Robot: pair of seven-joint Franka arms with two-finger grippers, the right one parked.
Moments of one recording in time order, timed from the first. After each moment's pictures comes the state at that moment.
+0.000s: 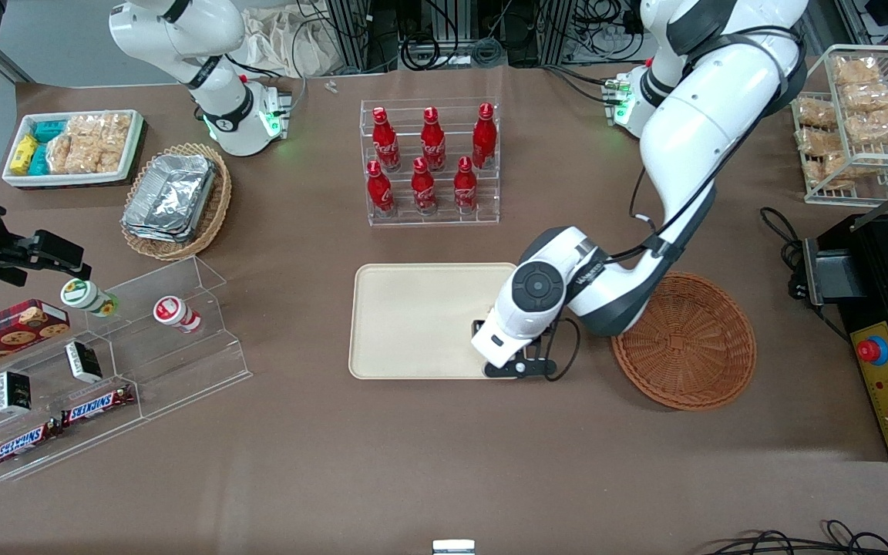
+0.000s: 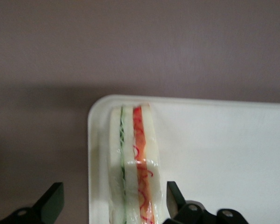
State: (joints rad) arm -0.12 0.84 -0.62 -1.37 0.45 2.09 -0.86
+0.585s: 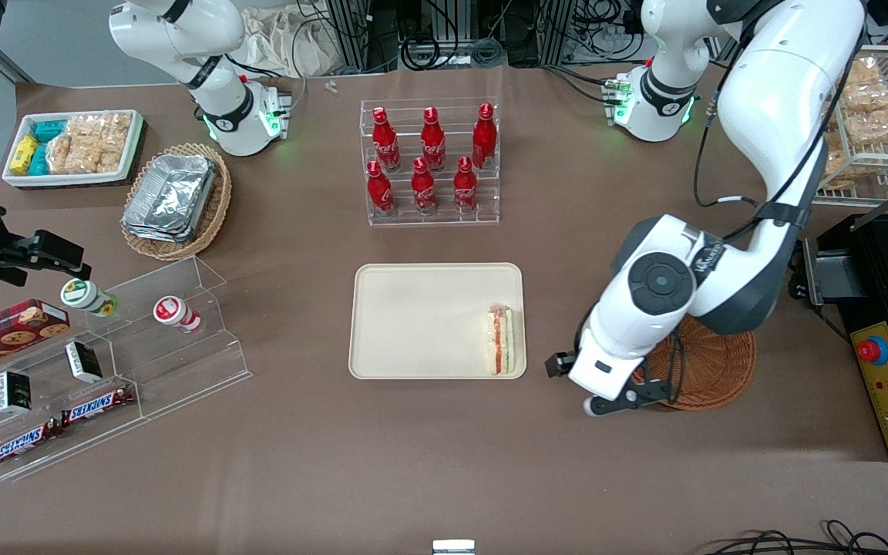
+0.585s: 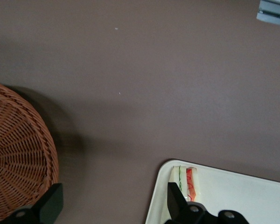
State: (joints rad) arm 0.05 0.69 -0.63 -1.35 0.45 2.03 -0.86
